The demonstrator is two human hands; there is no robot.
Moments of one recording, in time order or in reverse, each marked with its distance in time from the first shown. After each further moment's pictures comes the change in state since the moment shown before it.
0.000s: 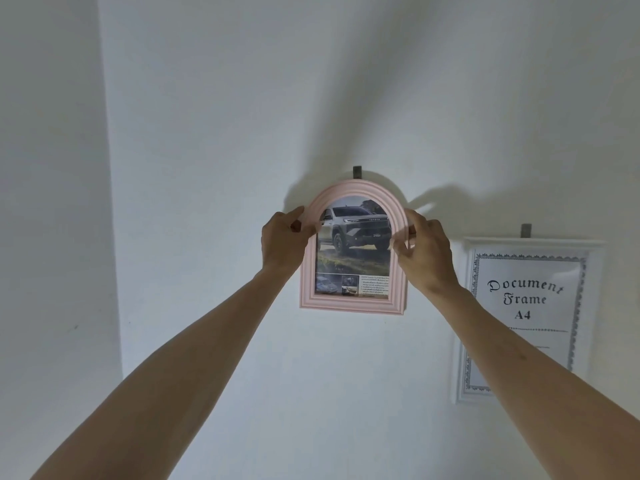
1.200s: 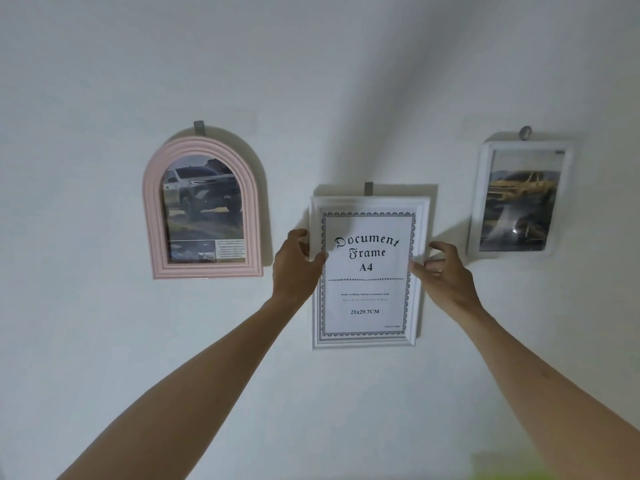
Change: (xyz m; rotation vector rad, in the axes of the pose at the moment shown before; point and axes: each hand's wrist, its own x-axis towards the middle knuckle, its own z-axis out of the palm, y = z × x) left_hand -0.162 0.102 0.213 -0.038 -0.253 -0.120; right_hand -0.102 0.193 -0.215 0.116 -0.150 0.606
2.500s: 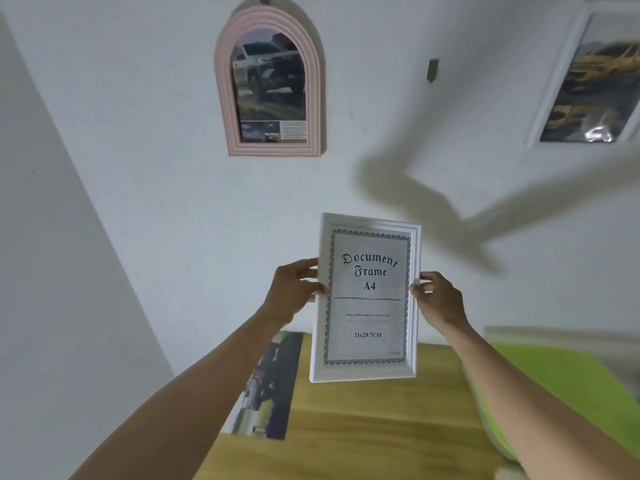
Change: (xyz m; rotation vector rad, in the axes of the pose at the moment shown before) left_hand -0.216 -0.084 -0.103 -0.343 -0.328 -0.614; right_hand -0.214 0.064 0.062 -0.172 -0.330 0.279
